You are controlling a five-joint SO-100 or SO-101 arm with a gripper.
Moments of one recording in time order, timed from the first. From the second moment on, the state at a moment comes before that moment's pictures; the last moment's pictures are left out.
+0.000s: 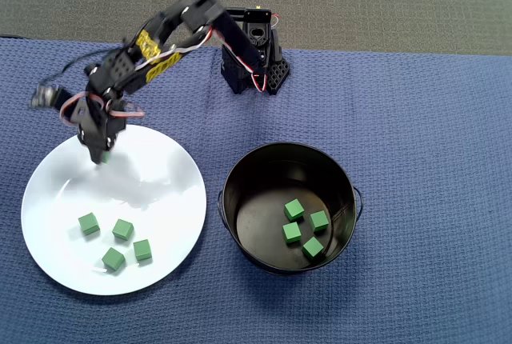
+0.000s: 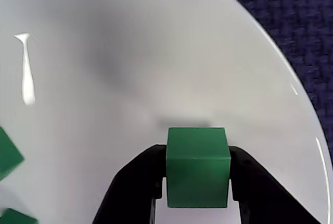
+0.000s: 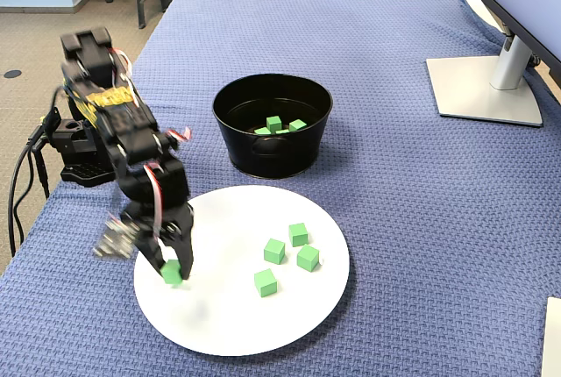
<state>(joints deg) 54.9 69.3 84.1 53.3 -46.8</state>
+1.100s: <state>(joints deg) -6.9 108.2 95.4 66.5 -8.4</state>
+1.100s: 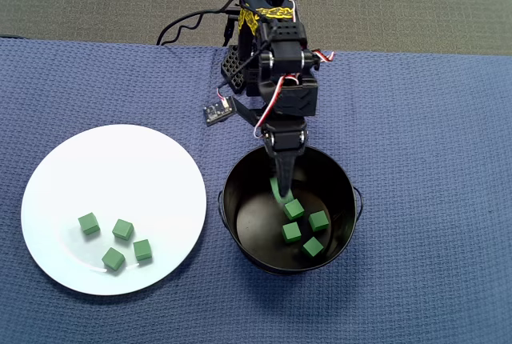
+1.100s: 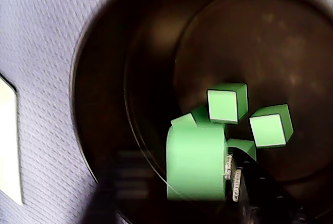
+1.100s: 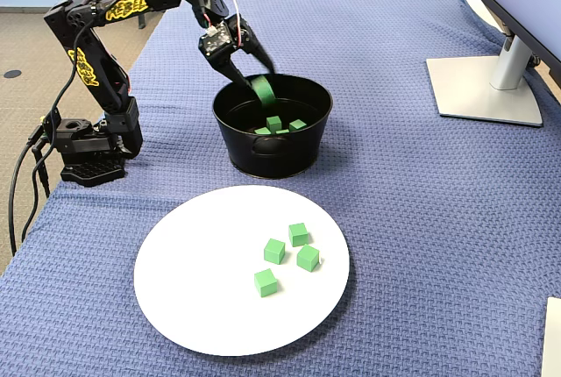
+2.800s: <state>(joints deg) 32.3 69.1 88.1 43.7 -73.5</state>
